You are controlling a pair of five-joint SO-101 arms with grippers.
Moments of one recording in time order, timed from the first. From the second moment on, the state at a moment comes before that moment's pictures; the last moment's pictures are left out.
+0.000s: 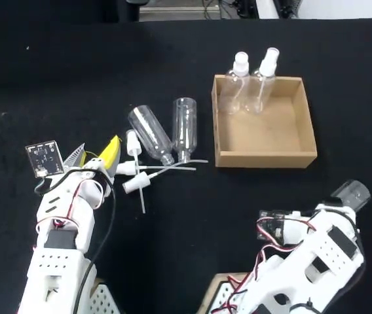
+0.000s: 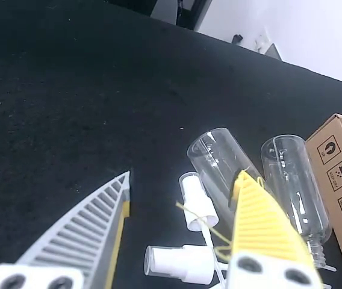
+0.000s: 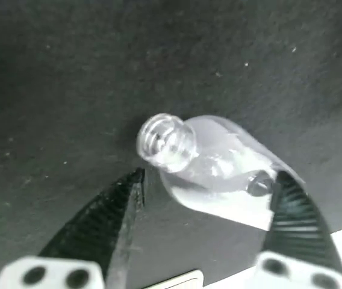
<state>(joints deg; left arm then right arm) -3.5 -73.1 95.0 4.2 15.8 52.4 -49.9 80.5 38.1 132.1</state>
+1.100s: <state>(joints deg) -3.5 -73.1 95.0 4.2 15.8 52.4 -49.5 53.8 58.9 81.6</state>
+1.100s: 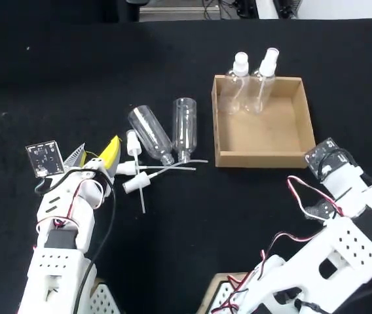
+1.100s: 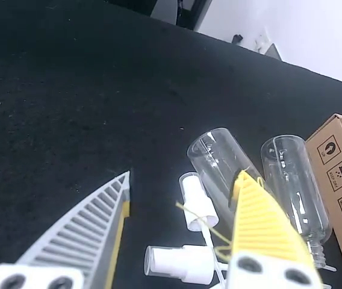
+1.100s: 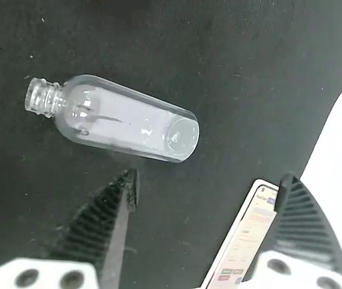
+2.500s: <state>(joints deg) -3.5 -73.1 95.0 4.2 15.8 56.0 -18.4 50.1 52.5 121.5</state>
